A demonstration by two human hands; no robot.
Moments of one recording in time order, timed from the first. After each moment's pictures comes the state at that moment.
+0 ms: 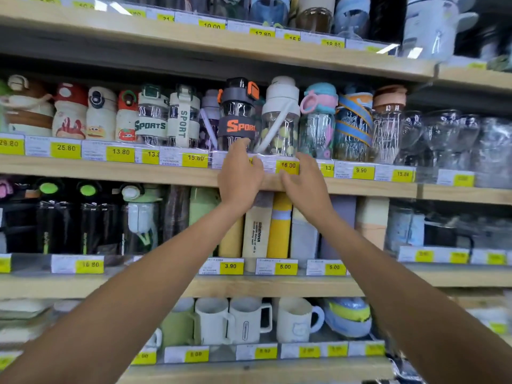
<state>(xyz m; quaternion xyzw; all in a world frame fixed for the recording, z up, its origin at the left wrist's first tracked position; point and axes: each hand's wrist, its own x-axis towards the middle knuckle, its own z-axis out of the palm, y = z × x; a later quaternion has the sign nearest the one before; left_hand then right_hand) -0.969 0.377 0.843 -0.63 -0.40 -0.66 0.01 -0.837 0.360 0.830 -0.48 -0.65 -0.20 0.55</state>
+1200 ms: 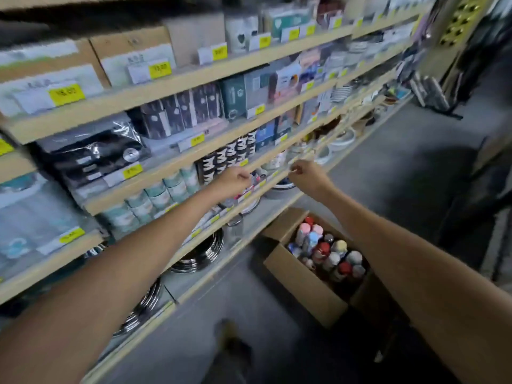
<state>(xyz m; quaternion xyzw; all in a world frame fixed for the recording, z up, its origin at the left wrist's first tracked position) -0.396 0.102 0.427 -0.86 -0.27 -0.01 -0.43 -0.261 -0.046 0.423 -0.88 -0.30 0.15 0.32</state>
